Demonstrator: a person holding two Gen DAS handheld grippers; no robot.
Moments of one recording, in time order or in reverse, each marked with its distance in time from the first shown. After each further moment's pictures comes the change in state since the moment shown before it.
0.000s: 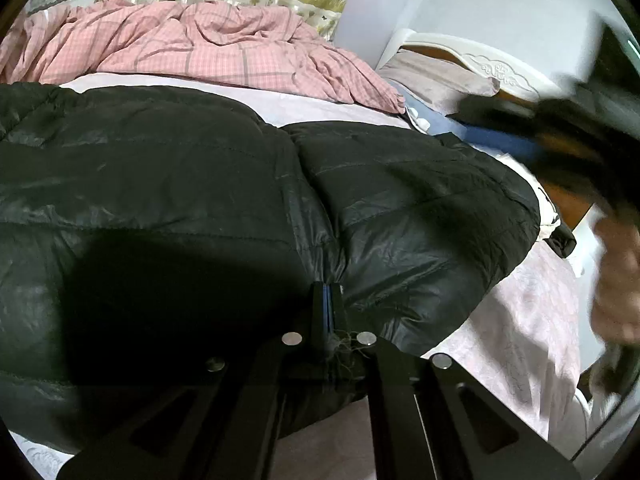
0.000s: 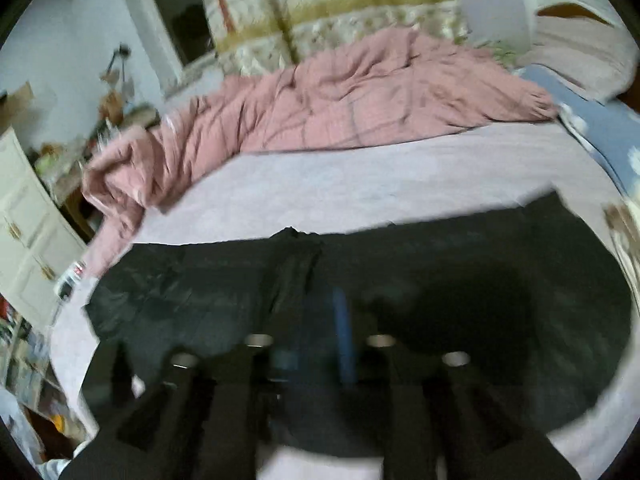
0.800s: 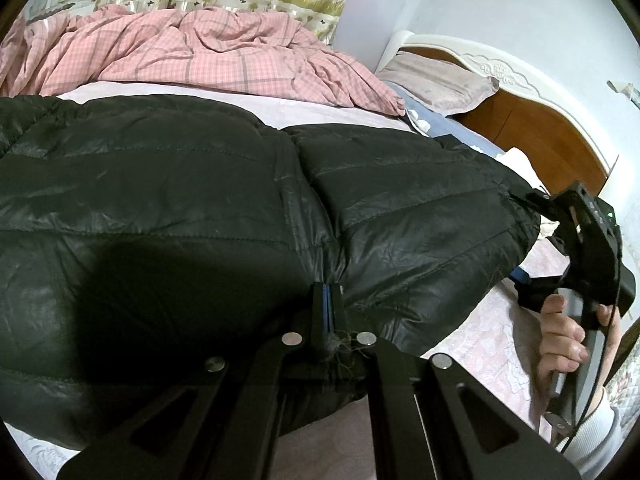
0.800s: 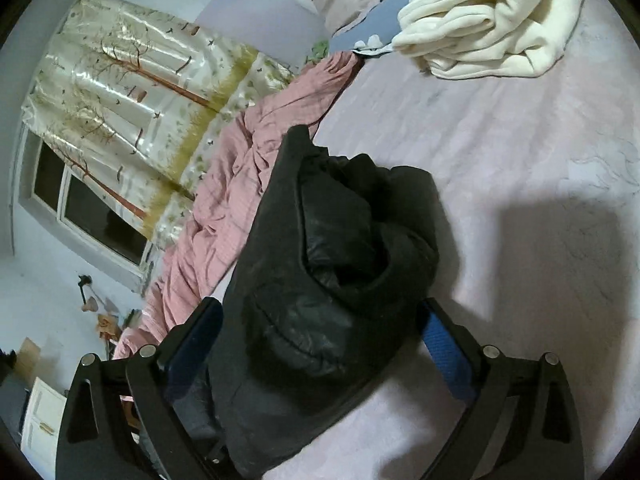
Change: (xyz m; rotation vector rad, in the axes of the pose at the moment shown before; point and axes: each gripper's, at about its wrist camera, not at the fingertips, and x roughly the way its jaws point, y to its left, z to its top) left arm -0.002 0.000 0.004 0.015 -0.015 0.014; right arm -0.006 -0.161 -0.091 0.716 -0.315 0.036
